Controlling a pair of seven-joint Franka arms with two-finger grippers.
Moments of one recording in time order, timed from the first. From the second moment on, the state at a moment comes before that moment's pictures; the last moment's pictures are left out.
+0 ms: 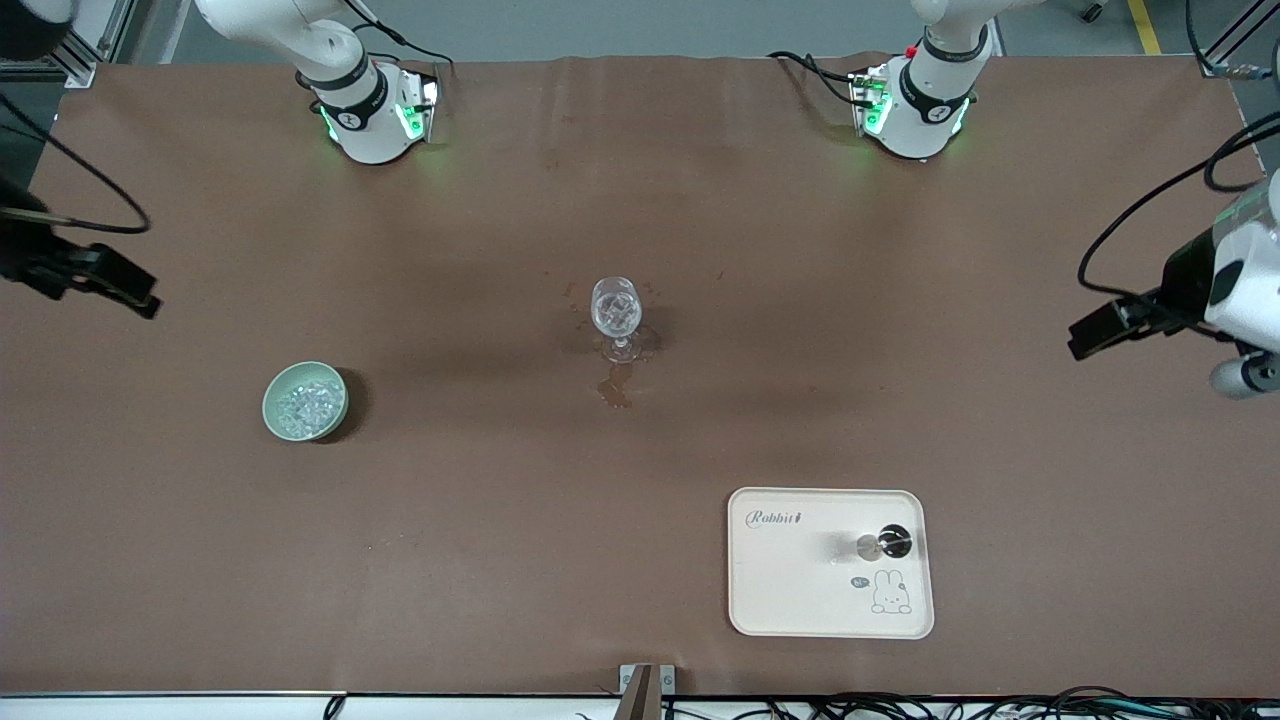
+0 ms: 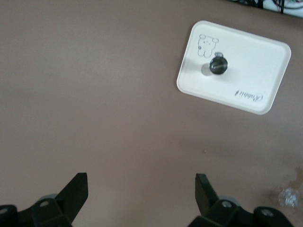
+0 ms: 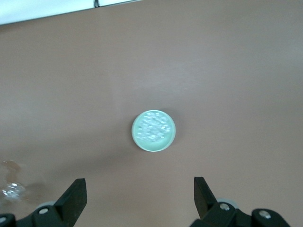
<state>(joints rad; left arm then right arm) 0.28 0.28 -0.52 -1.21 0.18 1.45 -0.41 0.41 0.13 -0.45 -1.34 -0.01 1.50 0.15</state>
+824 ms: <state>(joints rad) -0.06 -0.13 -0.05 -1.68 0.00 1.54 -0.18 0.05 0.00 -0.18 -1.50 0.00 1.51 0.05</state>
